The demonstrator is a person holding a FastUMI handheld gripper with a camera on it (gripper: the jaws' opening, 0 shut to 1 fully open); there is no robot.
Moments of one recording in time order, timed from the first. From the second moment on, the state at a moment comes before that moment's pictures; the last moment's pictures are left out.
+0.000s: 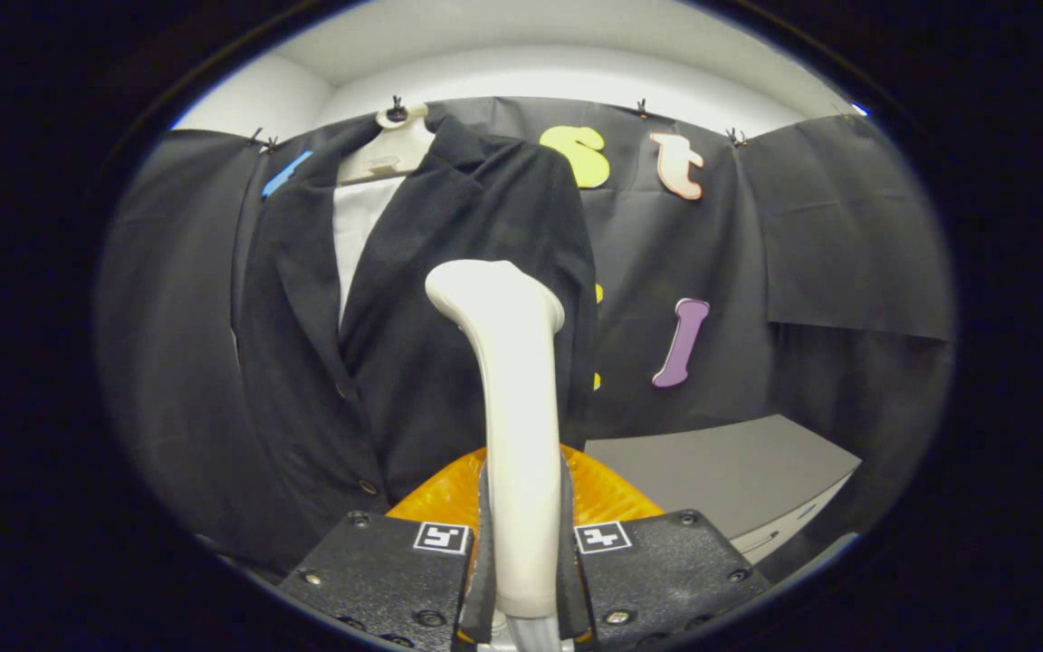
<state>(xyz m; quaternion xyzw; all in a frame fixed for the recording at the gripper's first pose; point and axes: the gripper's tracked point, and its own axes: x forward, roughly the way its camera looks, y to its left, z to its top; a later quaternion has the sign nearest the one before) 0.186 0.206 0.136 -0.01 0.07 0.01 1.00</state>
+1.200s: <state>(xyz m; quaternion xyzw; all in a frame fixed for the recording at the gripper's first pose) 0.132 0.245 -0.022 -0.07 0.15 0.01 0.99</state>
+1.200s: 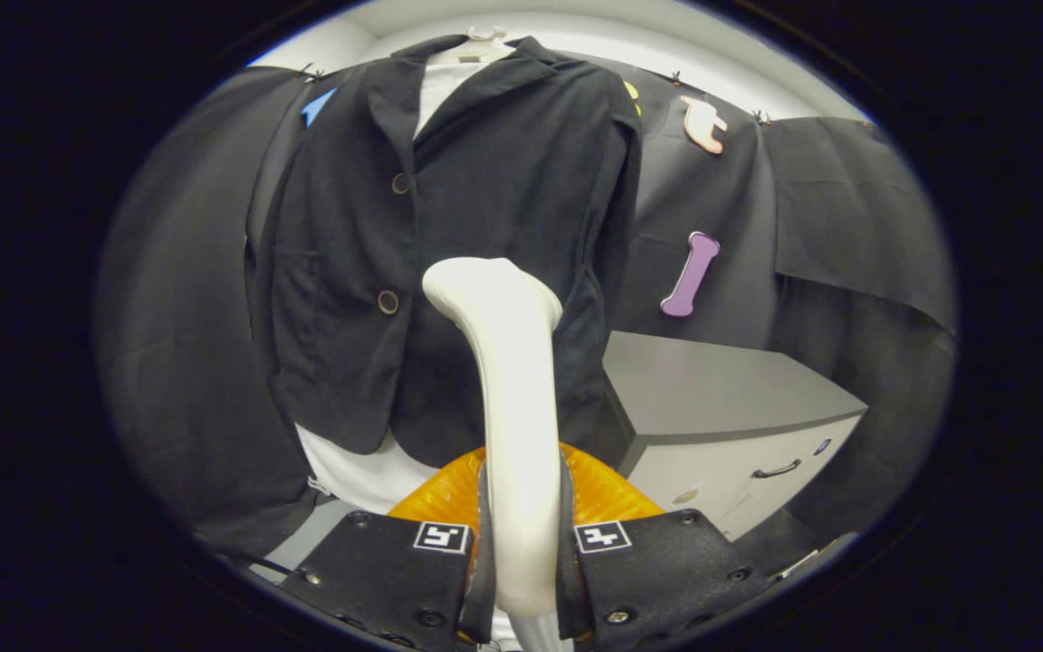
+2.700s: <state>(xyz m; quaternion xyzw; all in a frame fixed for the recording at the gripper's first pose) 0.097 0.320 0.007 -0.07 0.14 0.09 0.98</state>
